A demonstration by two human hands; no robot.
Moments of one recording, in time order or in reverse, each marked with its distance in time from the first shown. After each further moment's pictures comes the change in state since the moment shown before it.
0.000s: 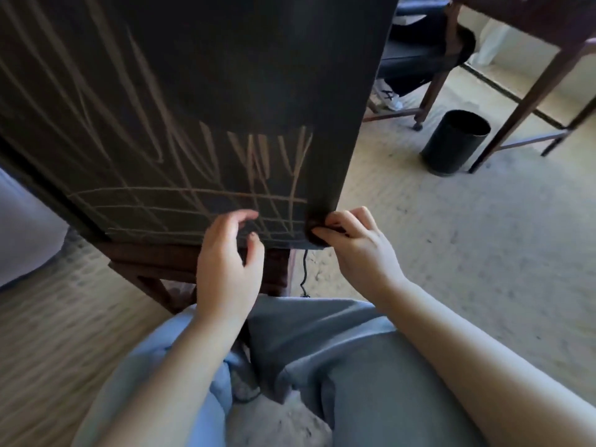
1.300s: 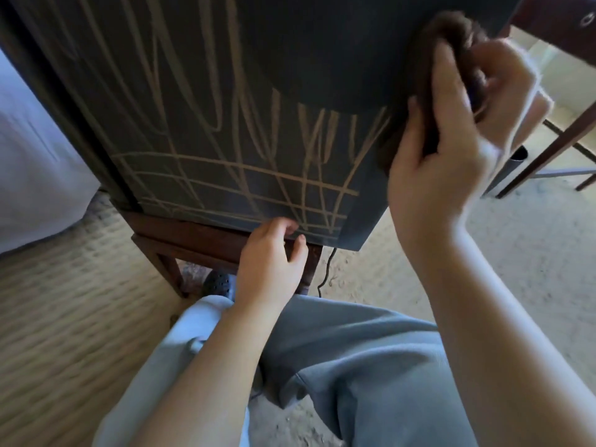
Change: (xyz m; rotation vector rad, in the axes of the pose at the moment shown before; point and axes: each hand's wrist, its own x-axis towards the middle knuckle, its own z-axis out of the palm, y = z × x) left_hand -0.009 -0.035 0.026 0.083 -0.025 -0.054; right_hand 0.102 -0.048 -0.051 -0.081 0.800 0.106
